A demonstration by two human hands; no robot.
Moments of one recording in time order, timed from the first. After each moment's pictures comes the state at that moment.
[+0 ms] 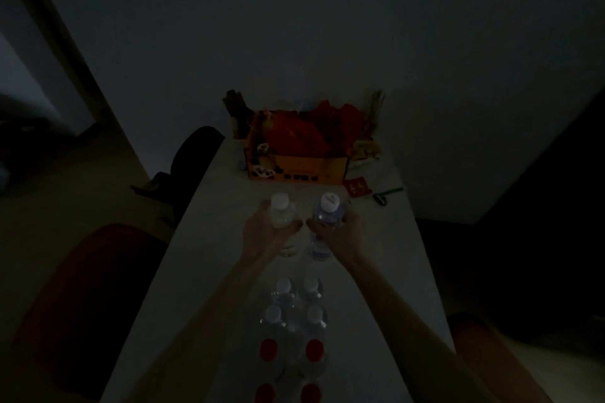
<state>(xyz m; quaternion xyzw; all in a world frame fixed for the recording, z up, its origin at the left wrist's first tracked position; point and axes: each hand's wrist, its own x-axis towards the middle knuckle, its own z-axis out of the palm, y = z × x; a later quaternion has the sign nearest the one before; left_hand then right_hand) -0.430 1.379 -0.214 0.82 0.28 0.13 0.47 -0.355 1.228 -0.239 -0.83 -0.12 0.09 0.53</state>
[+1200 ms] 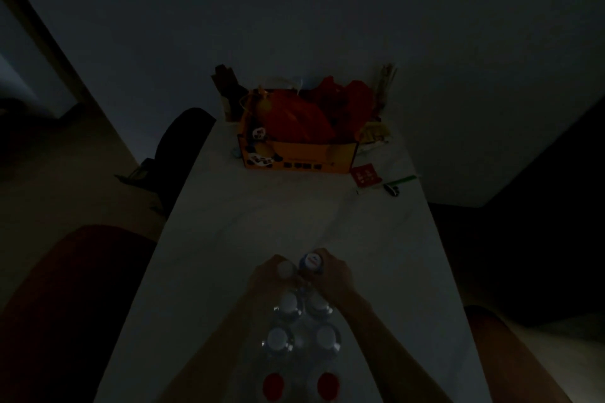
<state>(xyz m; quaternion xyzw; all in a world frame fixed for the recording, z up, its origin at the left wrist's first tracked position) -0.407 1.396 -0.361 0.86 0.32 -0.11 0.38 -0.353 1.259 -0.342 -0.90 -0.10 0.23 0.36</state>
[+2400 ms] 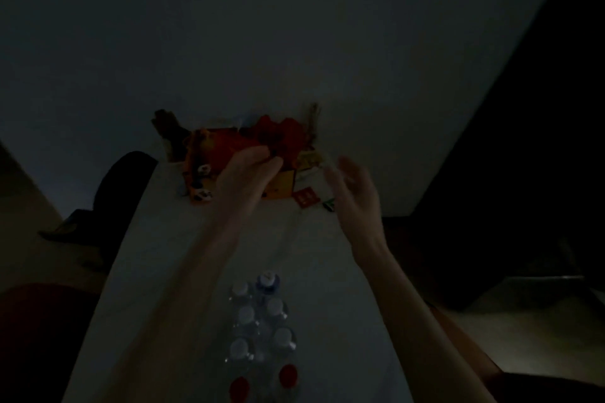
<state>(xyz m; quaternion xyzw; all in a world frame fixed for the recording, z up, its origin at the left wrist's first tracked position) -0.397 1.363 -0.085 0.73 0.08 0.18 0.66 -0.373 1.196 -0.092 -0.72 -0.06 -0.08 0.68</state>
